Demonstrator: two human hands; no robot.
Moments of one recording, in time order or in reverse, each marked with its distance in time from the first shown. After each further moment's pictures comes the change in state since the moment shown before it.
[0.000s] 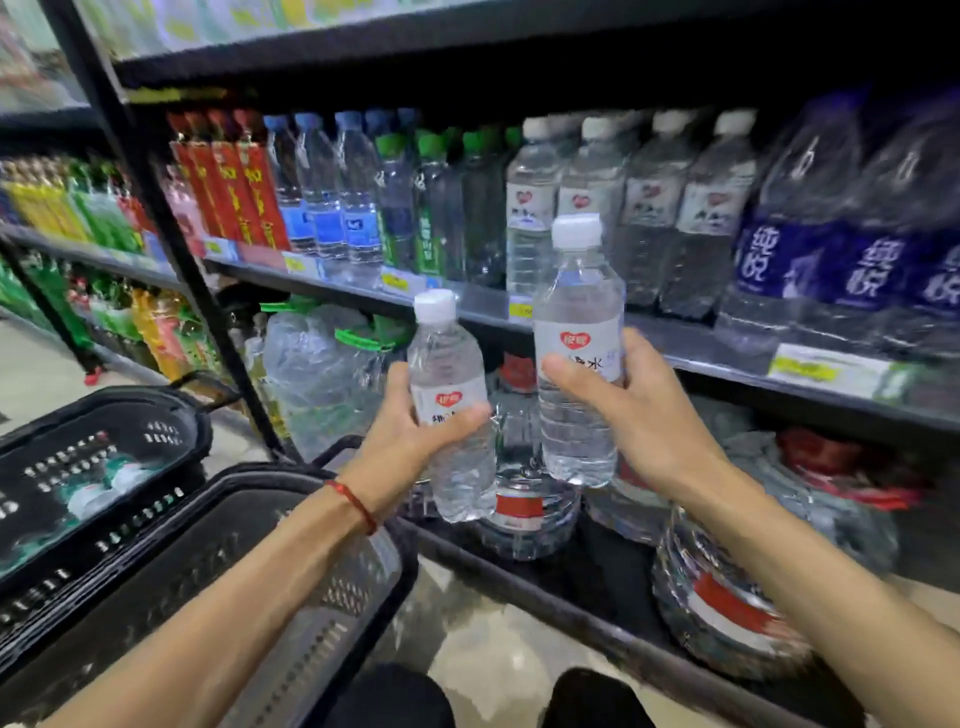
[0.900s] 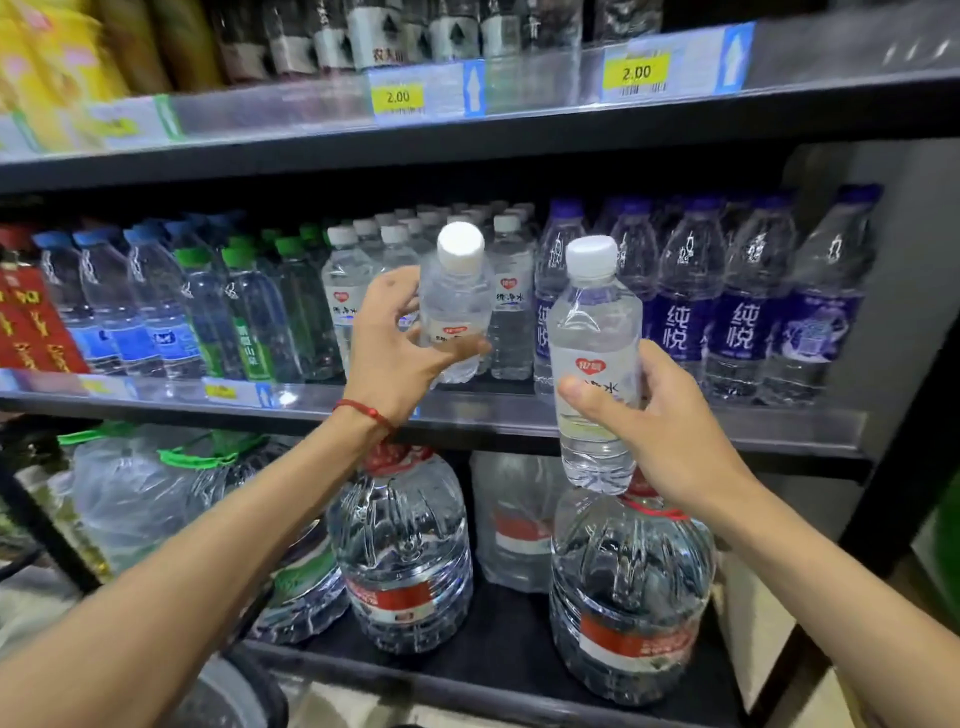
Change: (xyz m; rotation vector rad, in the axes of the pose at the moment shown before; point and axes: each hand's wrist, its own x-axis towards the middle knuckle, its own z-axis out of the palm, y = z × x) left_hand 0.112 0.103 0.151 0.255 -0.091 0.610; right_hand -0.039 -0.035 -0.142 -0.132 0.312 -0.076
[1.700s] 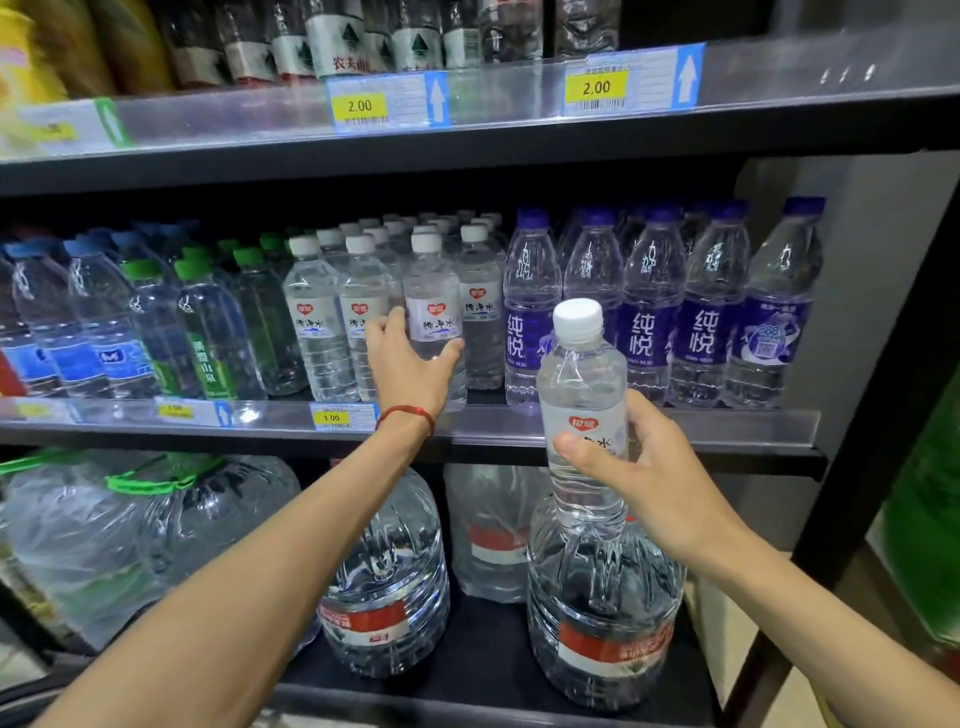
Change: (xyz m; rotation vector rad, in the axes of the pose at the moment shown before) left_hand 0.025 -0.054 0.065 0.307 0.224 -0.226; right_hand -0.024 0.023 -0.010 -0.011 -0.021 0.052
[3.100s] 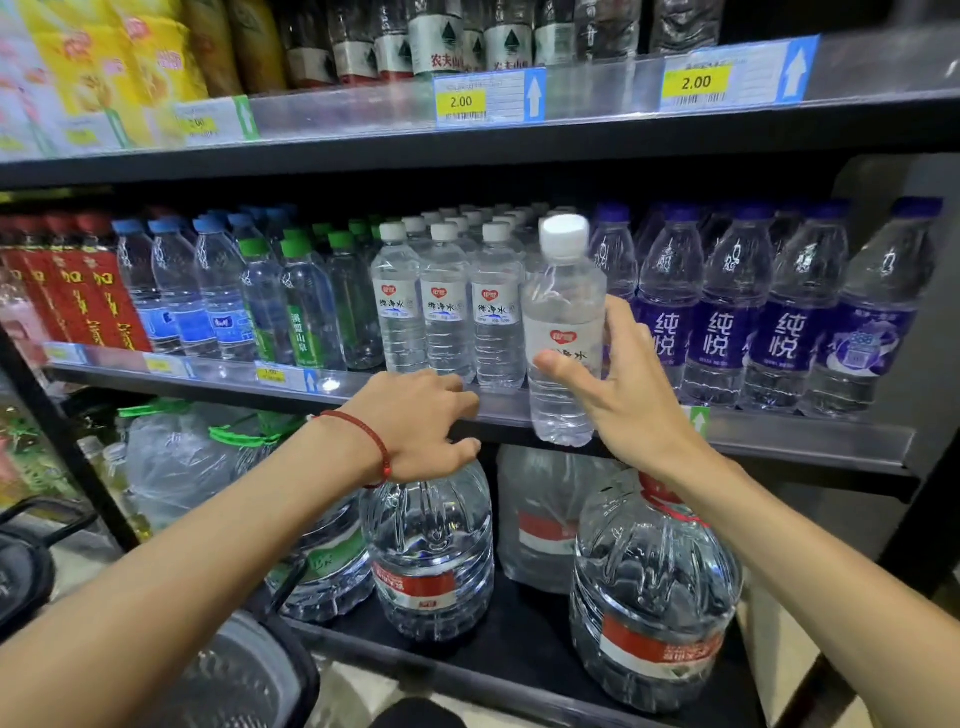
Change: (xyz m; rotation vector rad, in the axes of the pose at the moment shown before) left_hand -0.044 0.024 -0.134 1.075 -0.855 0.507; right_hand 0.061 -0.027 0.052 -0.243 0.000 -0.262
